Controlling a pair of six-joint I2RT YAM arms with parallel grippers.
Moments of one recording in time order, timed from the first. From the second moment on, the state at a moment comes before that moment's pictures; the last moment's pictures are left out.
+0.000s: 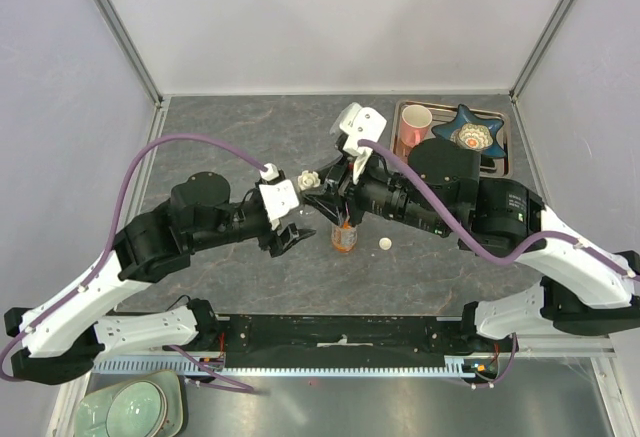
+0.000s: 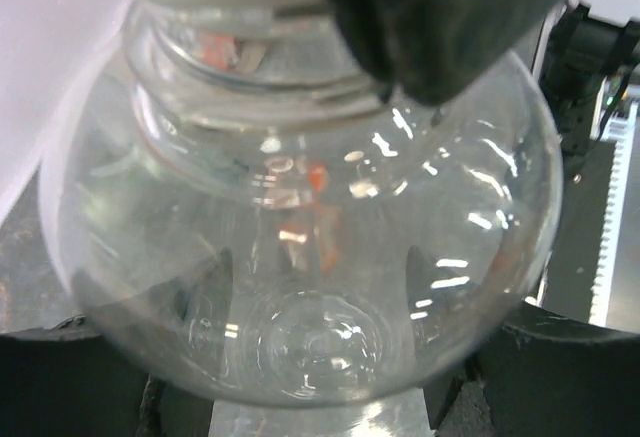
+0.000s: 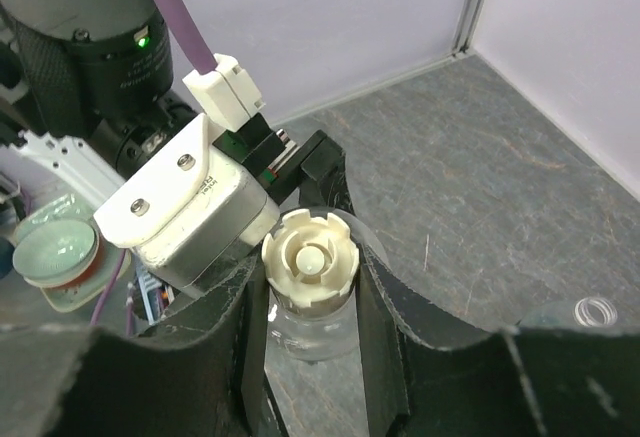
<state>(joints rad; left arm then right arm) -1.03 0.90 1.29 -0.70 0.10 0.28 1.30 1.35 1.92 -0.73 0.18 0.07</state>
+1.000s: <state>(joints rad) -0.94 0.91 1.30 -0.54 0.33 -0.05 1.33 1.37 1.93 -0.59 0.37 0.15</state>
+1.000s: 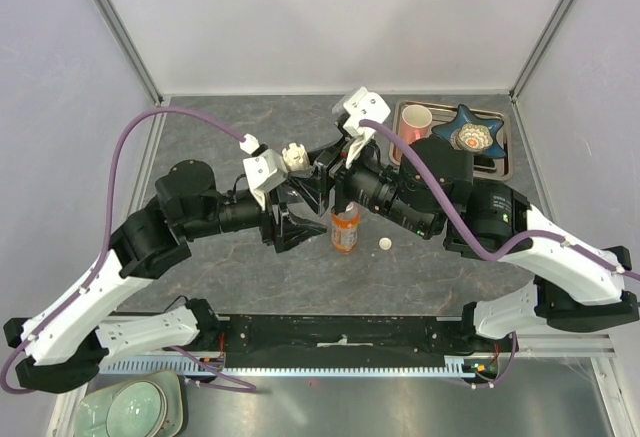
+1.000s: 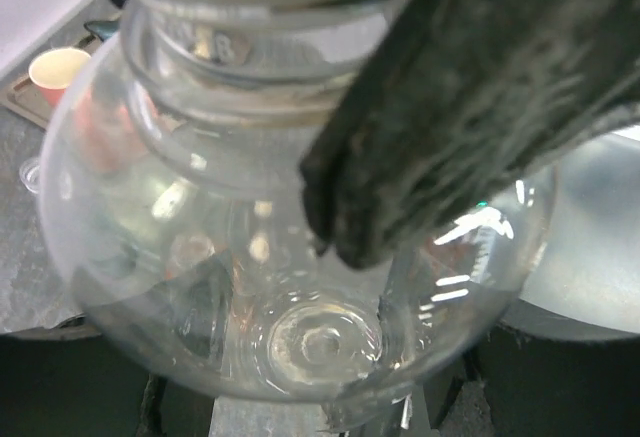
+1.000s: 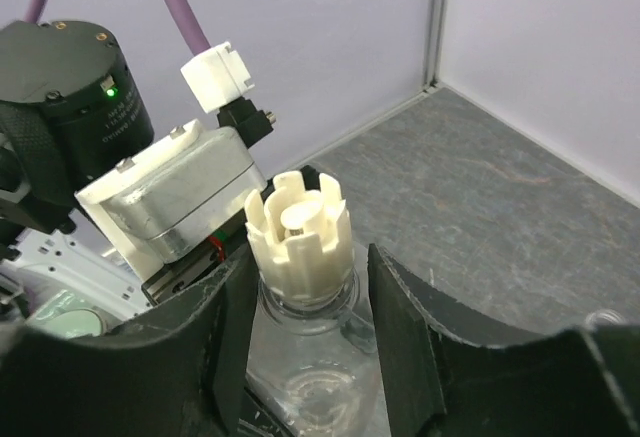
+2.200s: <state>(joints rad) -0.88 0.76 1.21 -0.37 0.55 0.11 1.34 1.22 1.89 -0.71 0.06 -0.05</state>
